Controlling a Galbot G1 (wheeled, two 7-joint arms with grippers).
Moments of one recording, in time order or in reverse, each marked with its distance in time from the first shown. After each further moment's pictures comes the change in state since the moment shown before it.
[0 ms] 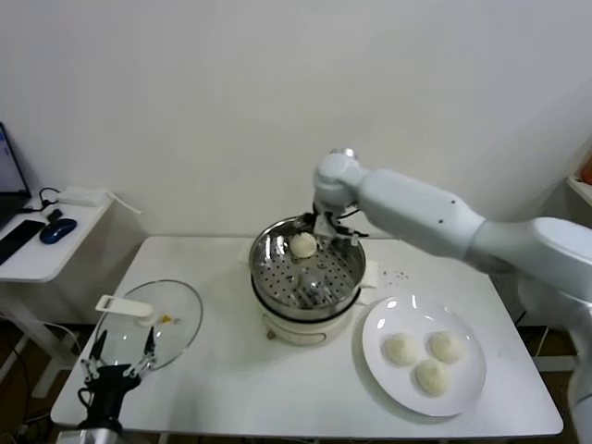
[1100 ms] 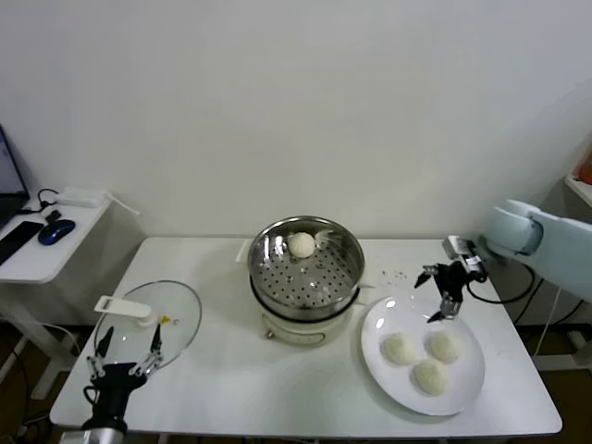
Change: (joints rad) left arm 0.017 -0.002 0.019 -0.027 -0.003 -0.002 0.007; right arm -0.108 -0.574 -0.196 0.229 0.672 -0.566 0.131
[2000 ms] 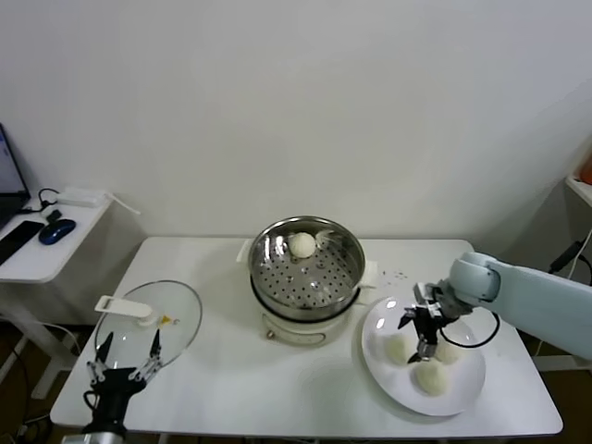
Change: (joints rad) left arm 0.002 -0.001 -0.003 0.024 -0.004 -0.006 0.002; right arm -0.209 0.107 0.061 -0.052 -0.051 -0.058 0.096
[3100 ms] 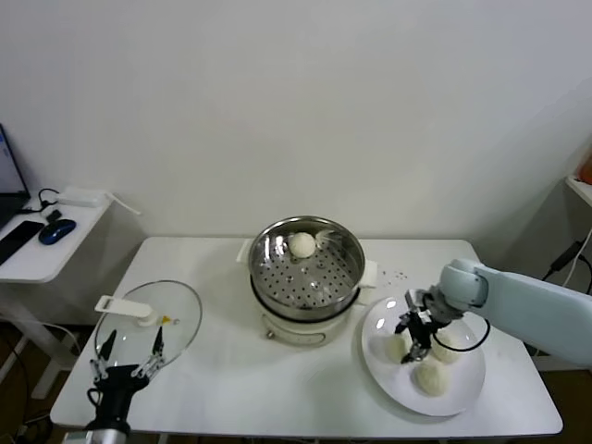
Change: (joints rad) left arm -0.008 -0.008 0.008 -0.007 -0.014 0.014 0.002; right arm -0.023 0.019 0.026 -0.008 -0.030 -0.006 -0.005
